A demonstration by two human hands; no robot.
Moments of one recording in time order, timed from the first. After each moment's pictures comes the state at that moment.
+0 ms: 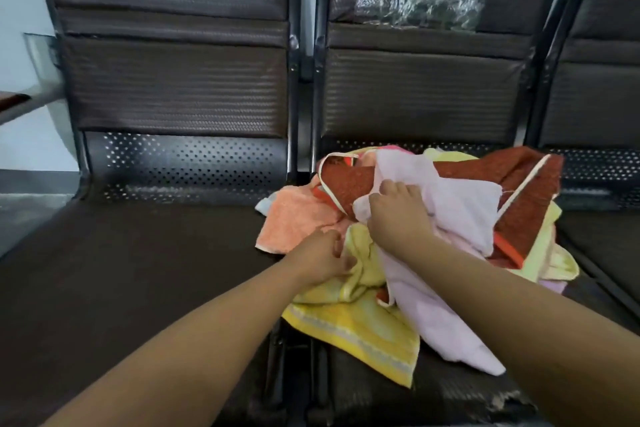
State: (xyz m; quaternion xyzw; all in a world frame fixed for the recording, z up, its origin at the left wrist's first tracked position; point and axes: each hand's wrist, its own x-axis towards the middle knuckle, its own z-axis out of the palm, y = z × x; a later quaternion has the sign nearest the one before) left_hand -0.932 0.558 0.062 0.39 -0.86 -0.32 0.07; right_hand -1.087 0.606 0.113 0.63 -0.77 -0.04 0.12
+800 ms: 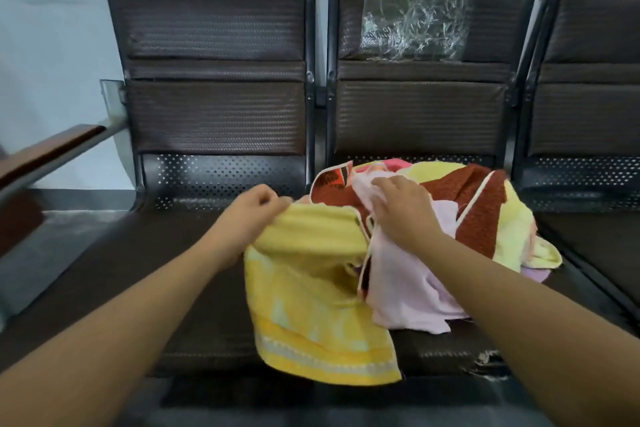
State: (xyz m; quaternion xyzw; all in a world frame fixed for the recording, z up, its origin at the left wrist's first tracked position) left_hand -0.790 0.599 0.187 0.45 -0.71 -0.44 0.31; right_hand -1.070 0.647 0.145 0.63 -0.75 0.19 0.10
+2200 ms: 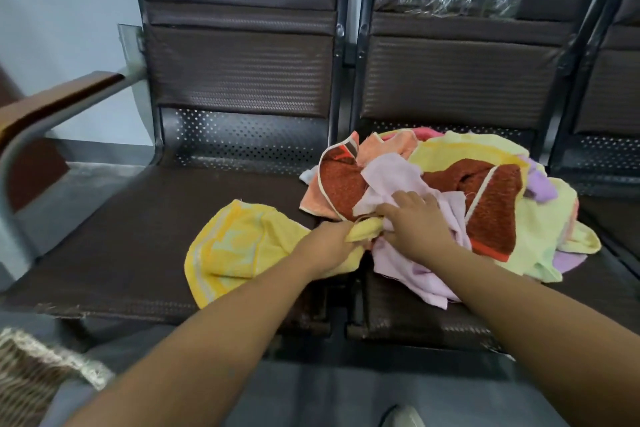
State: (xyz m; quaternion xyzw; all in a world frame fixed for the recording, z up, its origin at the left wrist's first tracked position) left_hand -0.856 0.613 0.057 0.41 -0.85 -0.31 0.10; right_hand -1.051 0.662 0.074 0.72 -0.68 0.02 0.15
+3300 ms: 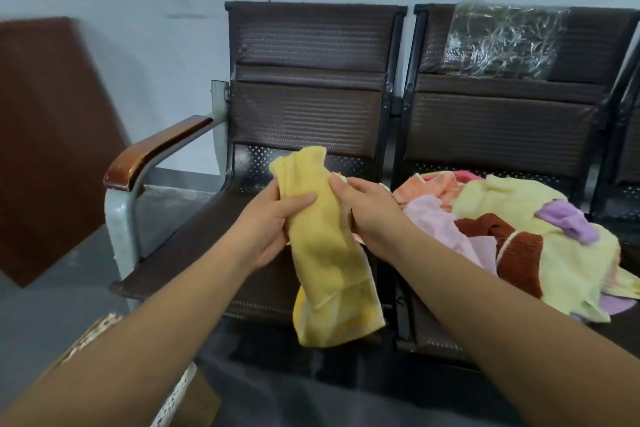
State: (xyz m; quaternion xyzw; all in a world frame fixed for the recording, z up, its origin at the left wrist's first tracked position) left_hand -0.686 0.663 0.223 0.33 -0.43 -0.70 0.46; right_hand -0.856 0.673 0.222 0.45 -0.52 0.50 -0.52
